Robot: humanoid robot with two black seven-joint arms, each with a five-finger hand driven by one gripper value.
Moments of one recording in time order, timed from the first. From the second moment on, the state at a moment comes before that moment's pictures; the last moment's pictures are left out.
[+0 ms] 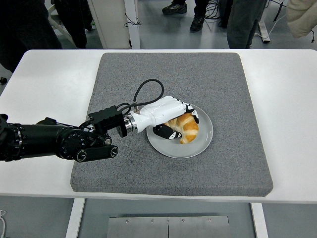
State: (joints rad) left arm -1.23 0.13 0.48 -0.99 0.93 0.60 -0.45; right arm -0.11 0.00 0.01 0.13 -0.10 0.03 0.41
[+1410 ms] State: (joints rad) left arm -1.19 0.15 0.46 -0.98 0.90 0.60 -0.45; right arm -0.11 0.00 0.01 0.13 -0.10 0.03 0.41
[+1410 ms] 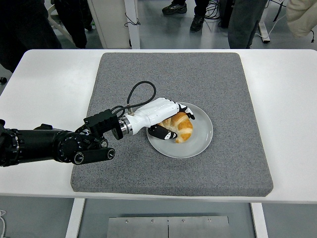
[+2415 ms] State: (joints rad) left arm -1.13 0.16 0.36 -0.98 0.90 0.60 -0.49; right arm -0.11 0.00 0.01 0.13 -0.10 0.03 0.41
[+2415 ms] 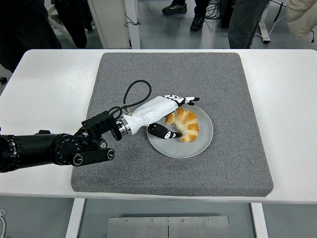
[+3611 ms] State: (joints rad) left arm -1.09 0.25 -0.30 -0.82 0.34 0.26 -0.48; right arm -0.11 0.00 0.01 0.13 -0.10 0.03 0.41
